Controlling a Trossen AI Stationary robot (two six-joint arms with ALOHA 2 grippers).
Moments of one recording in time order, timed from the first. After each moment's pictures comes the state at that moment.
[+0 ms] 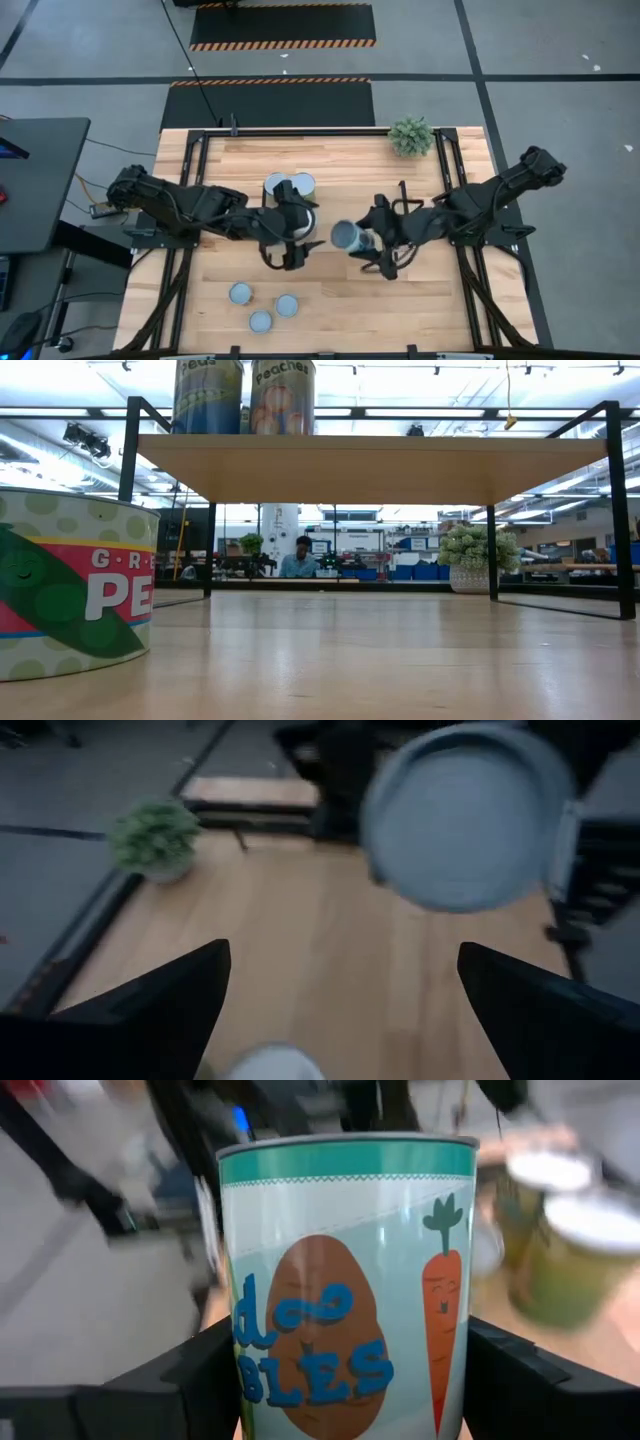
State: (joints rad) left arm -0.35 1.59 1.76 -0.77 -0.51 -0.26; right arm 0.46 1.32 1.28 -0.40 0.36 0.36
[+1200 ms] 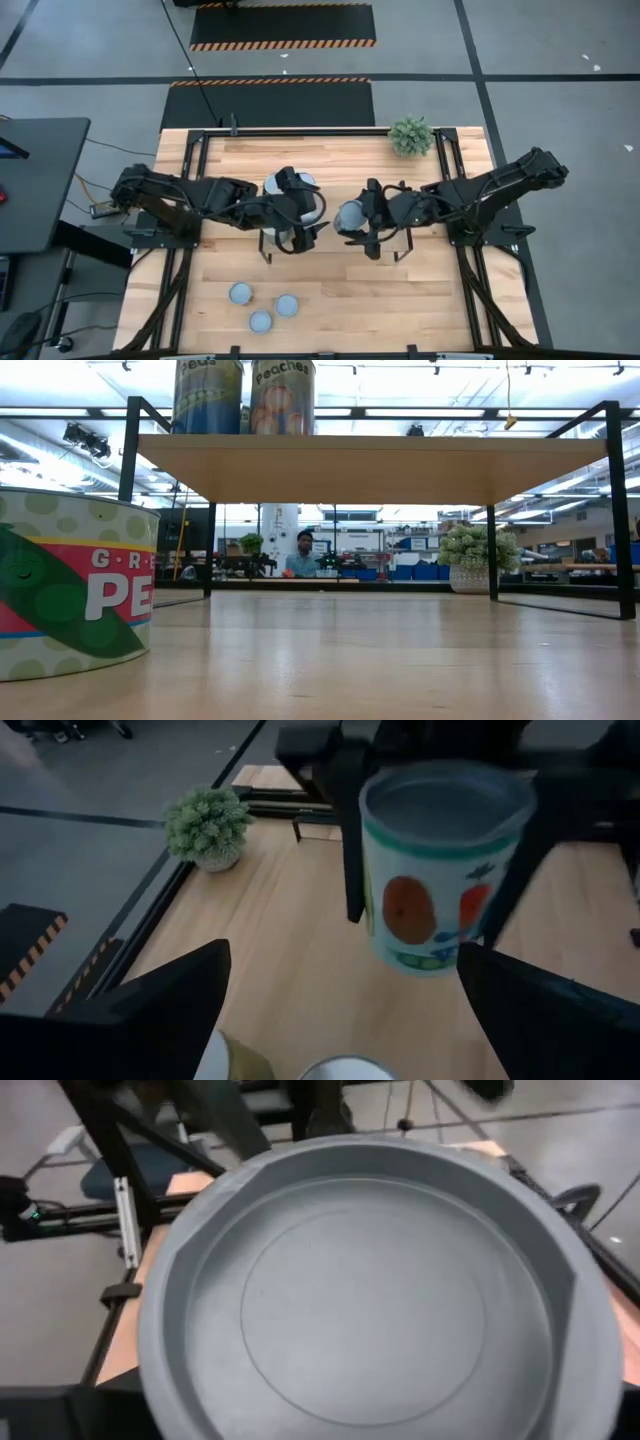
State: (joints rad) left arm -0.28 1.60 1.76 -0.79 -0.56 -0.23; right arm 0.30 1.33 1.19 -0.32 0.34 0.24
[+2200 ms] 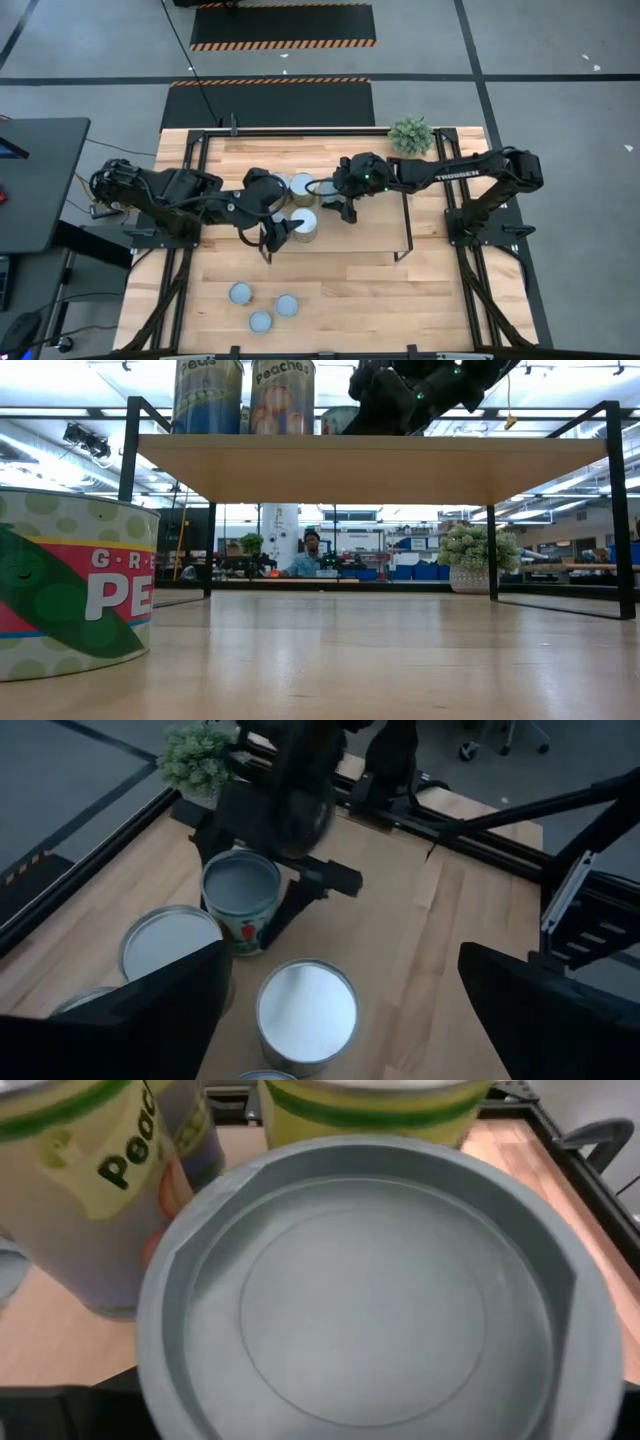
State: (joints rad) left arm -0.35 1.46 1.76 -0.99 -0.53 -0.59; right arm -0.14 1.52 1.03 -0.06 -0.11 -0.06
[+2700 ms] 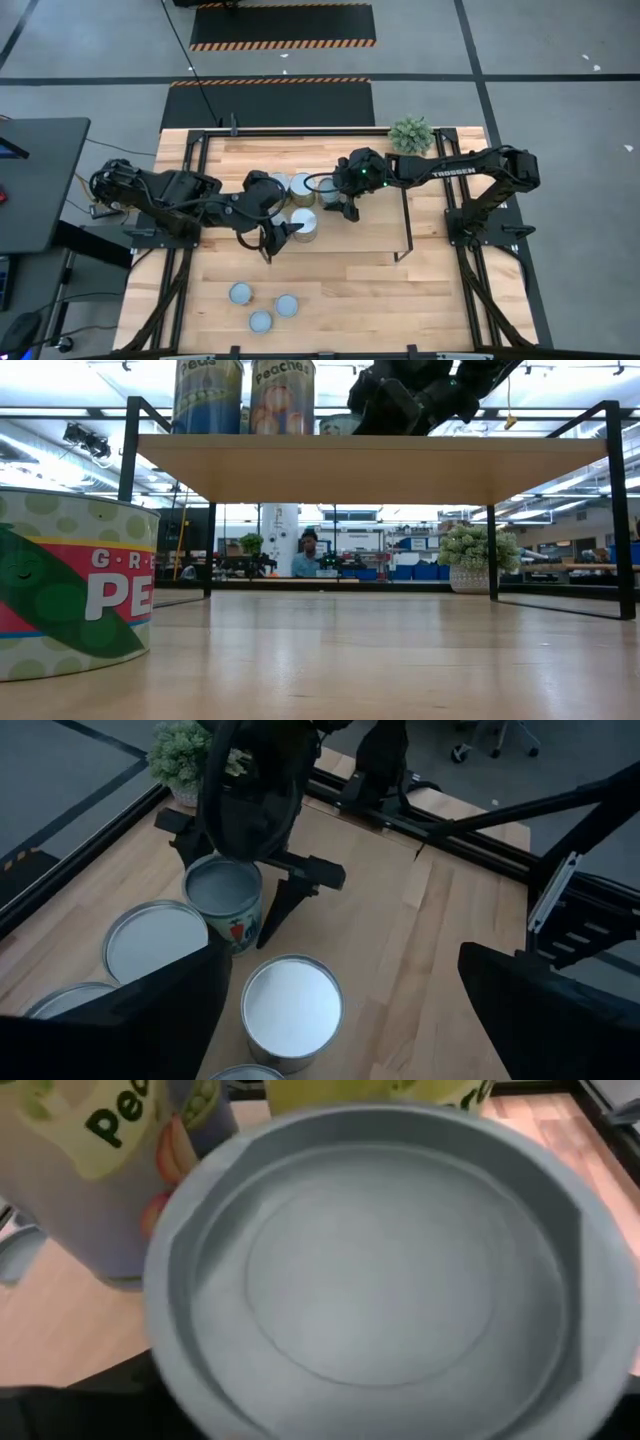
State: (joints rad) left arm -0.35 1.46 1.76 -0.98 -0.52 -0.61; right arm -0.18 1.54 1.03 -0.08 -0.23 -0.07
